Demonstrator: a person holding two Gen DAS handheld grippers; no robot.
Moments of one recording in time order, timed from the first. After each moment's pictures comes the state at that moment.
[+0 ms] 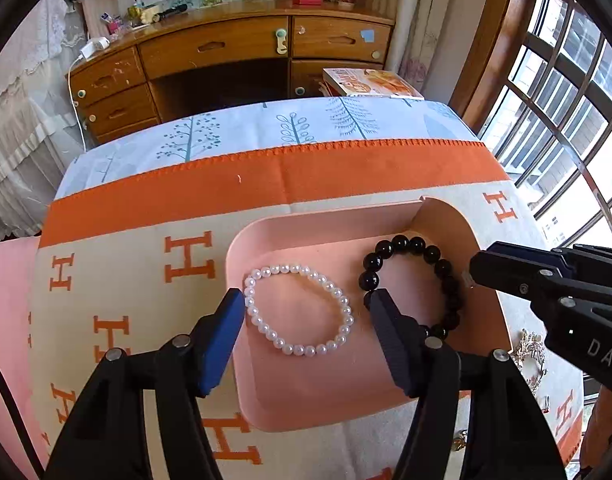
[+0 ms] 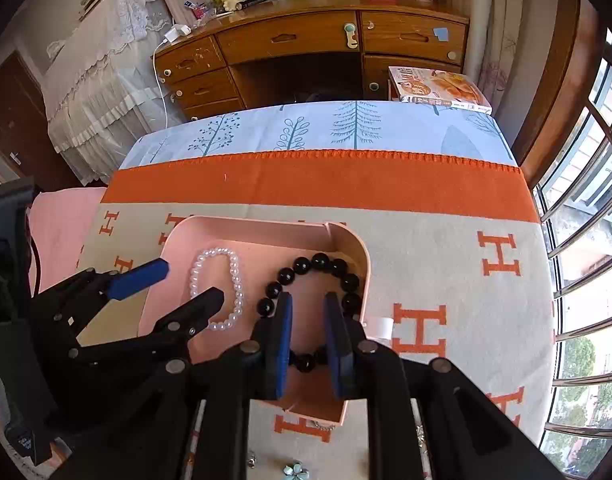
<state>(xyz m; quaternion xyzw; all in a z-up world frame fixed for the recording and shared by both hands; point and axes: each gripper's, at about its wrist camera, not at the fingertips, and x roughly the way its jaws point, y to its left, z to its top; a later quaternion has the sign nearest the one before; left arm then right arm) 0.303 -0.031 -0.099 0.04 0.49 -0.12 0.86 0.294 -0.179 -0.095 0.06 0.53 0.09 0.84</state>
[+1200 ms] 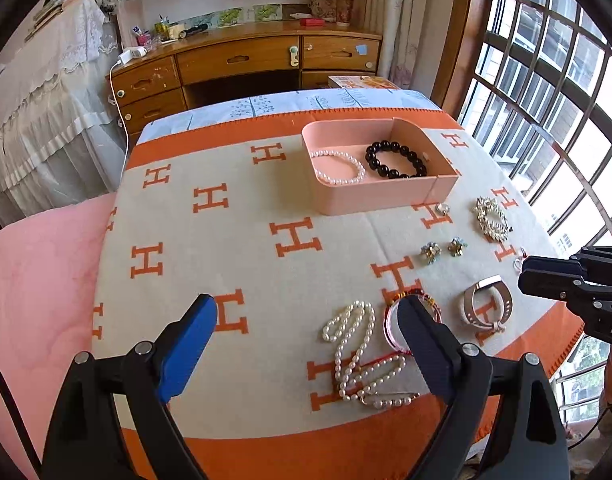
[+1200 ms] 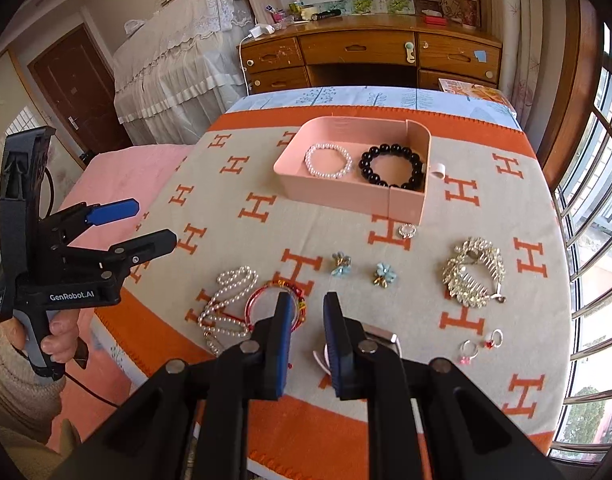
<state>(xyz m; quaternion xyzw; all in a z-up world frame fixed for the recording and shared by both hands) 0.105 0.068 -0.061 0.05 0.47 -0.13 0.87 0.087 -0.146 -0.072 0.04 0.50 0.19 0.85</state>
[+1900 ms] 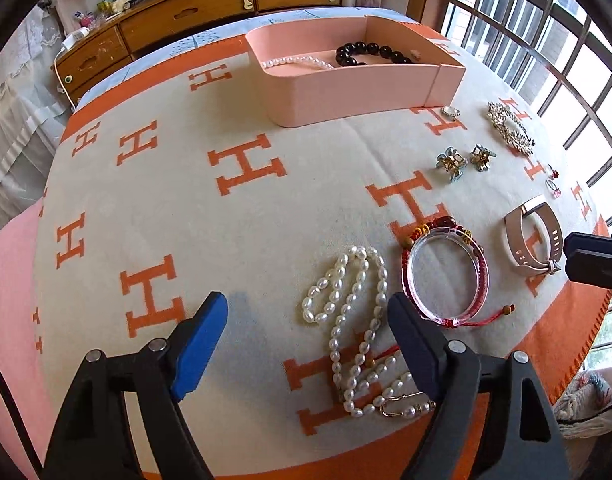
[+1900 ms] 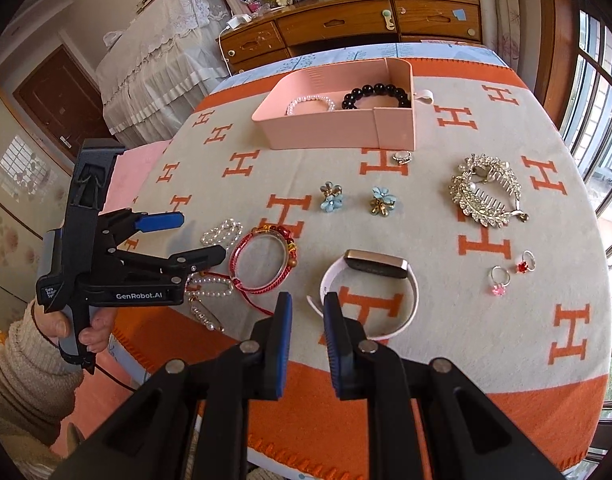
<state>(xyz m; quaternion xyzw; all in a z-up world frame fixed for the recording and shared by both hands) 0.133 0.034 -0.150 0.12 0.54 -0.18 0.82 0.066 -0.156 -0.122 0.09 0.52 0.17 0.83</state>
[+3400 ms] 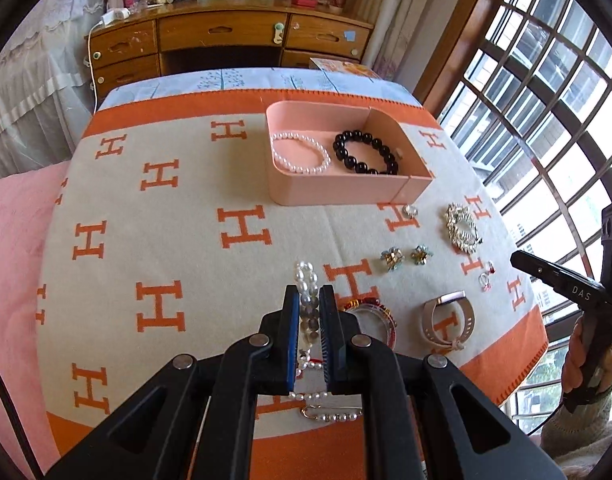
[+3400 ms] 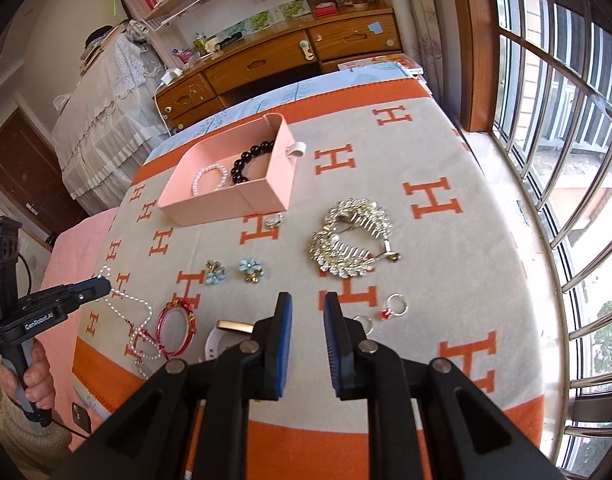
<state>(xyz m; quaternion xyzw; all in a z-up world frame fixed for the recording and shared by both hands) 0.127 0.045 -0.067 -0.03 0.50 -0.16 0.85 0.092 -0.259 -0.101 0.15 0.48 0.06 0.86</state>
